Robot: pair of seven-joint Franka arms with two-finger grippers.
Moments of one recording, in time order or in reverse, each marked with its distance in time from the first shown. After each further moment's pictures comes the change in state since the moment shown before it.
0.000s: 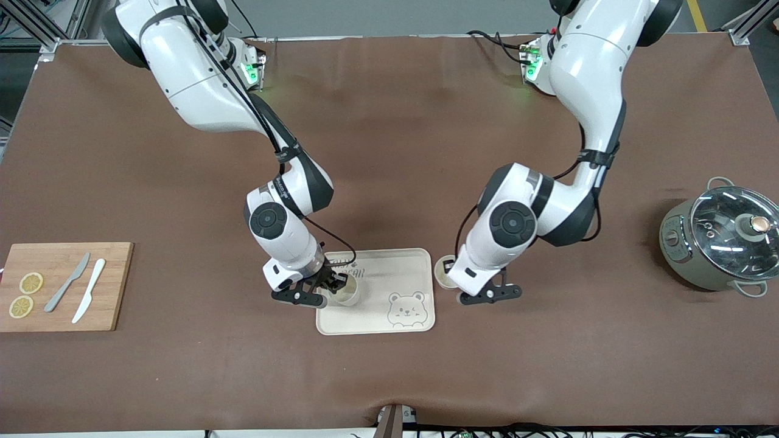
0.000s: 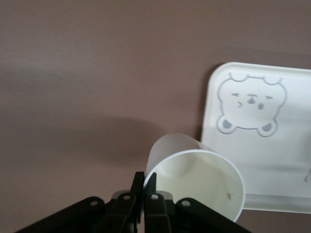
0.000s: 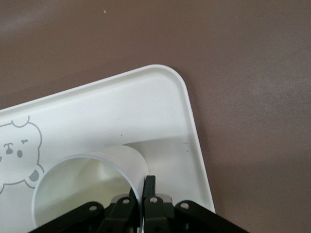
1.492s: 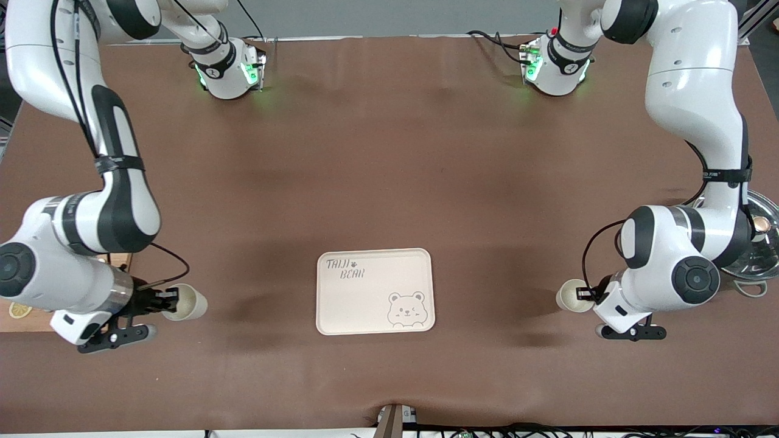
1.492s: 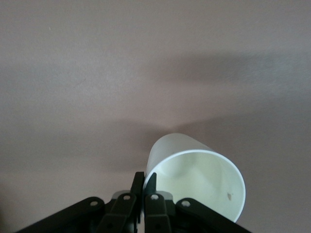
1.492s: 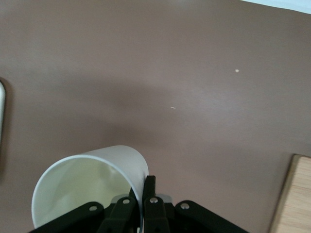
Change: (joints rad) left arm 0.324 0.024 0.073 -0.033 0.000 -0.024 0.508; right arm -0.430 -0.108 -0.017 0.269 0.002 -0.606 -0.875
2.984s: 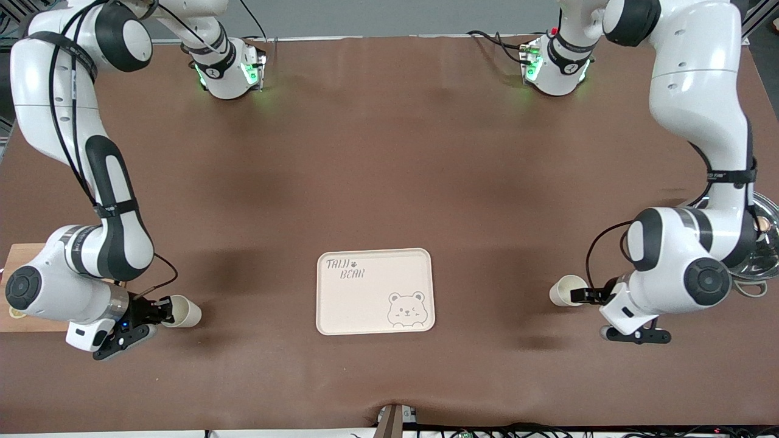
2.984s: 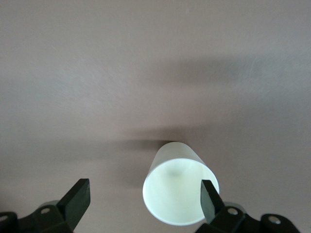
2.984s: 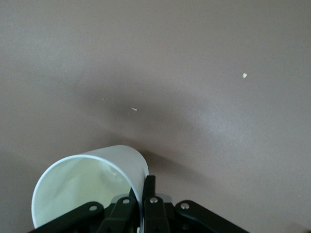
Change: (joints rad) left arm 0.015 -0.025 0.000 0.023 -0.027 0.005 0.066; right arm -0.101 0.167 0.001 -0.060 0.091 0.260 -0.384
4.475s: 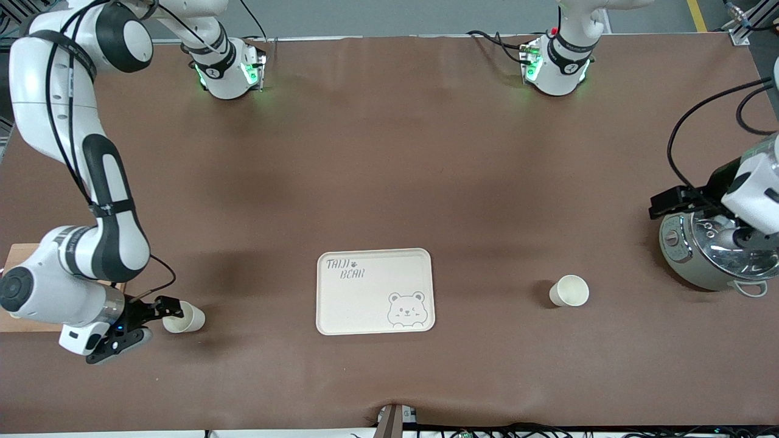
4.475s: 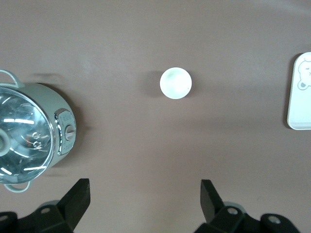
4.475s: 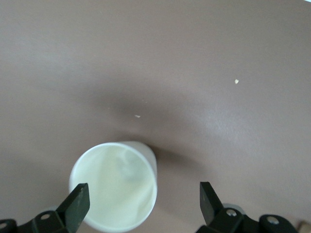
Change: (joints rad) left arm 0.012 -0.478 0.003 0.002 0.009 -0.496 -0.060; right arm 0.000 -0.019 0.005 0.078 0.003 -0.124 0.069
